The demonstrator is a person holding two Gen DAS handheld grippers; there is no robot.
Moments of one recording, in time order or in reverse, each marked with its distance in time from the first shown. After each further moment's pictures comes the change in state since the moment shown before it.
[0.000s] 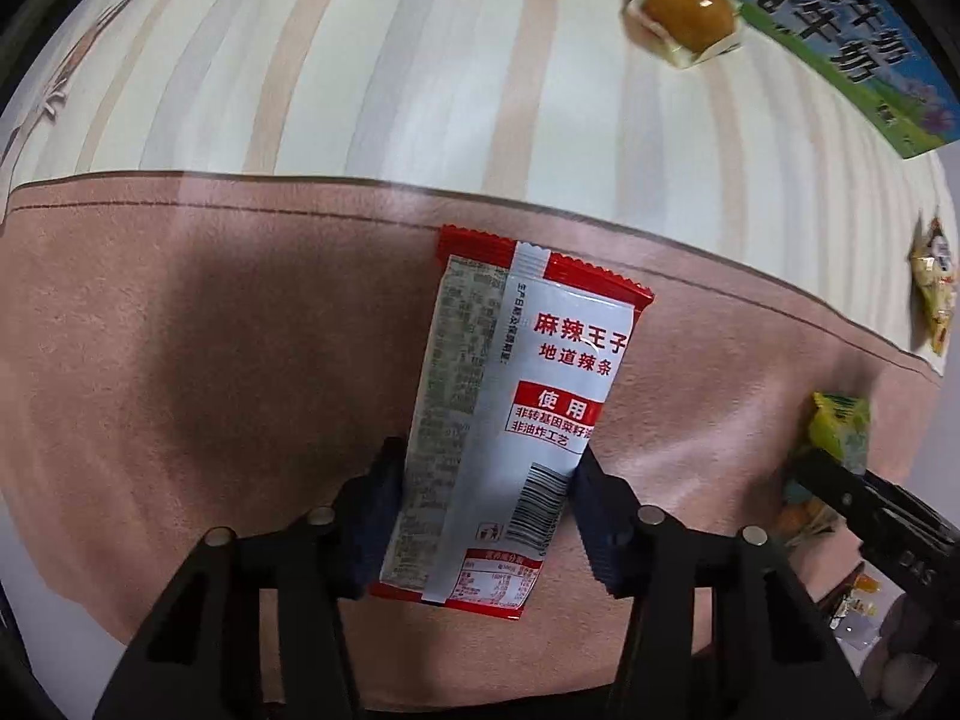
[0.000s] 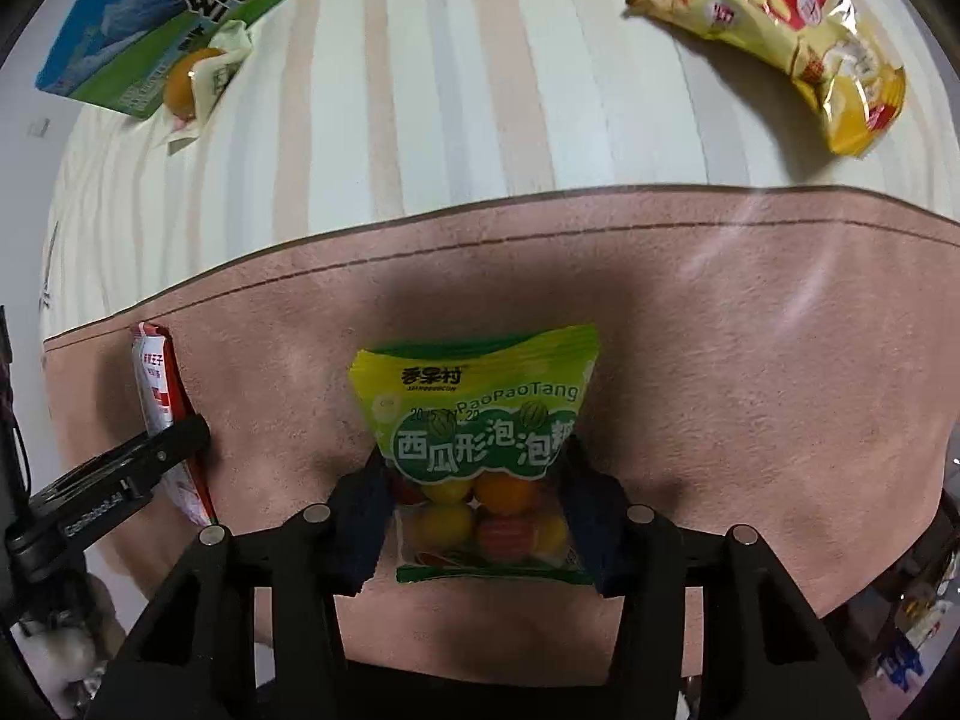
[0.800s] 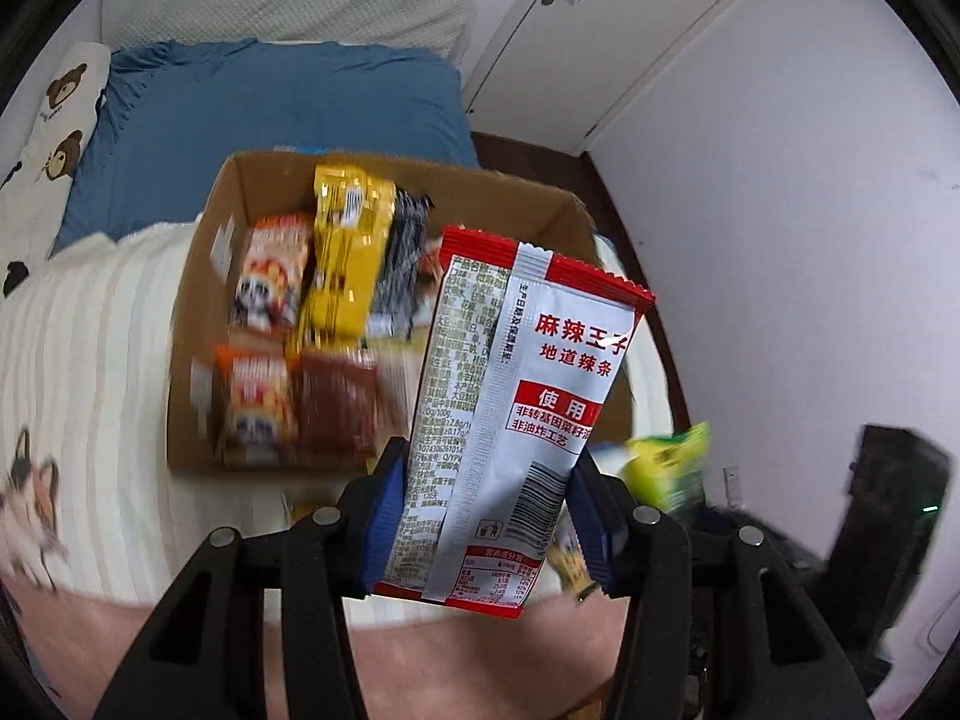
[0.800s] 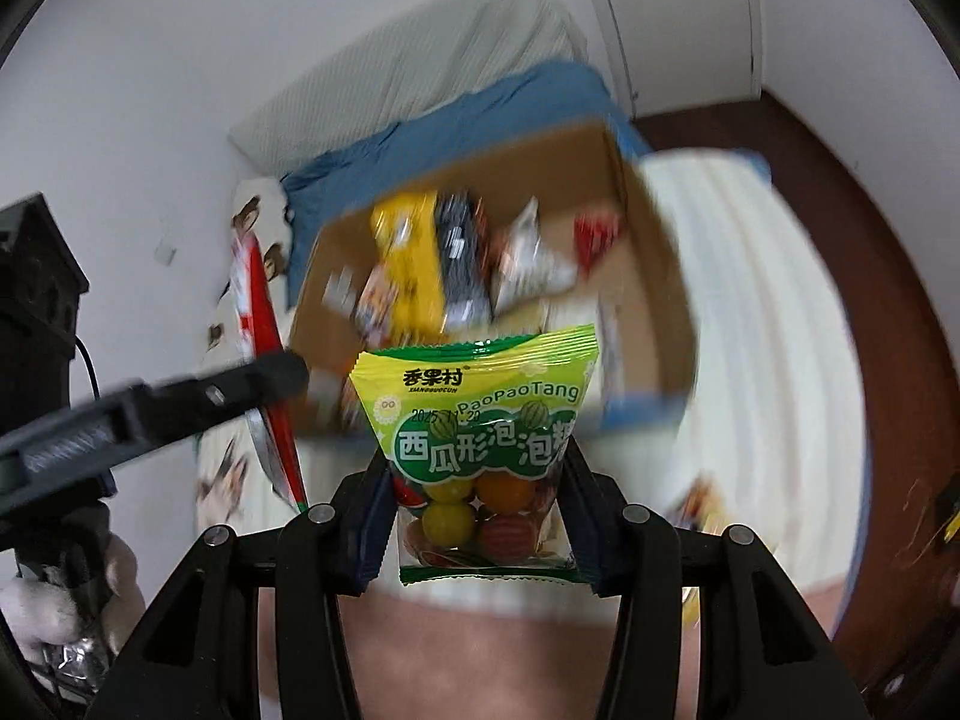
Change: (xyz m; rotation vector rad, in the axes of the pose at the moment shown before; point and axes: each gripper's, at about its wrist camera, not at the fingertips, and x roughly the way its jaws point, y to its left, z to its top) left arm -0.226 -0.108 0.206 0.167 -0.290 -0.343; right arm -0.250 0.021 0.181 -0.074 -0.430 0.183
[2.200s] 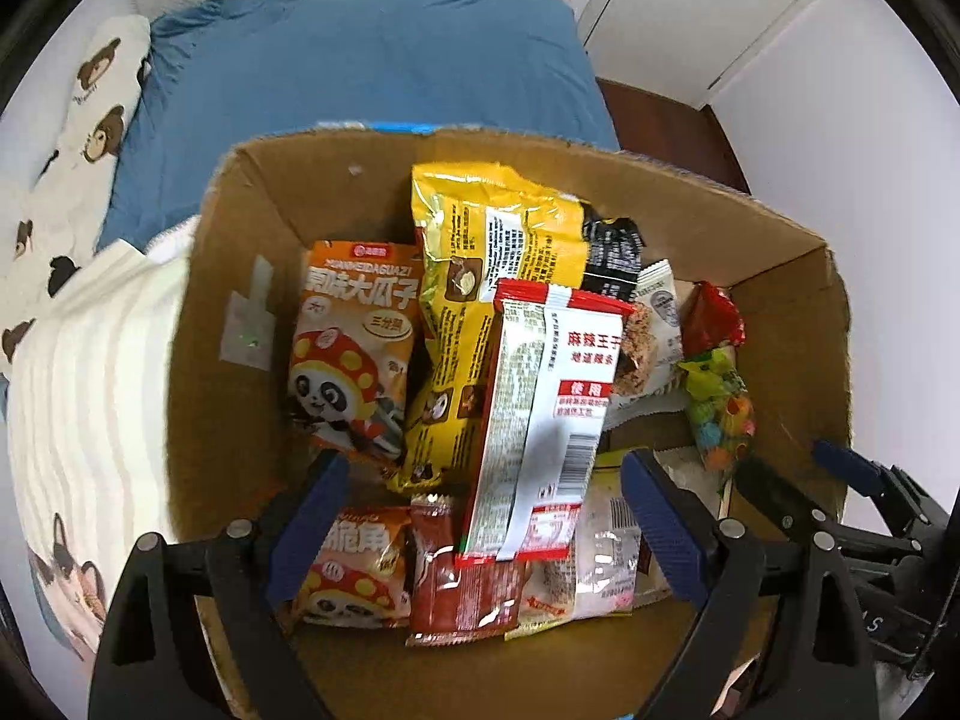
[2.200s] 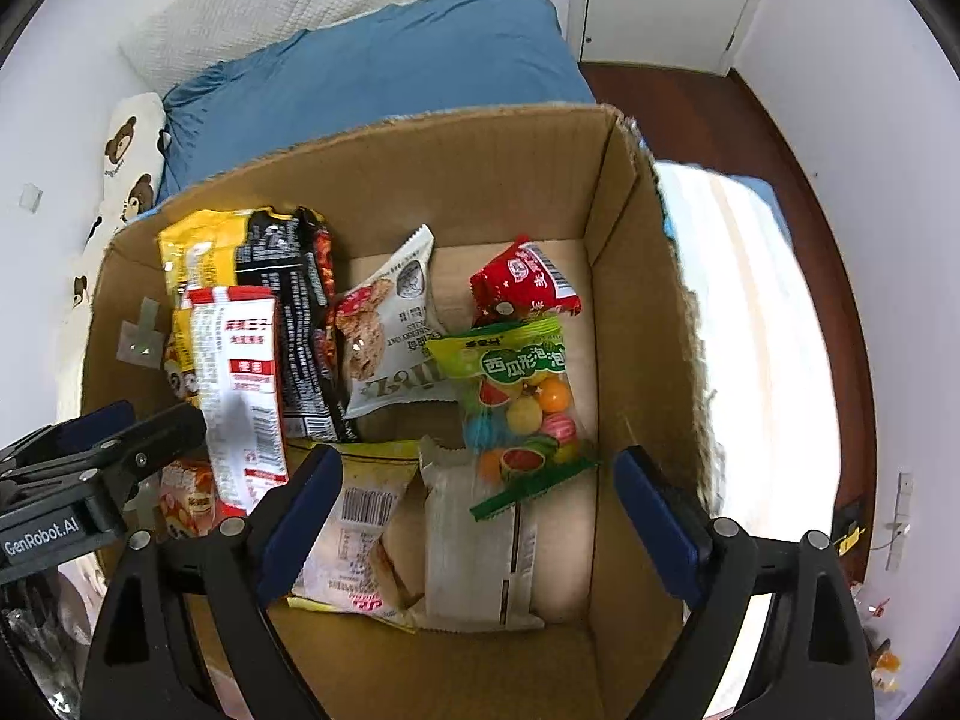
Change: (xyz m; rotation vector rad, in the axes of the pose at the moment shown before) left arm 0.090 0.074 0.075 -0.033 0.098 0.247; right arm 0.151 -0.032 0.120 -0.077 0.224 -0.280
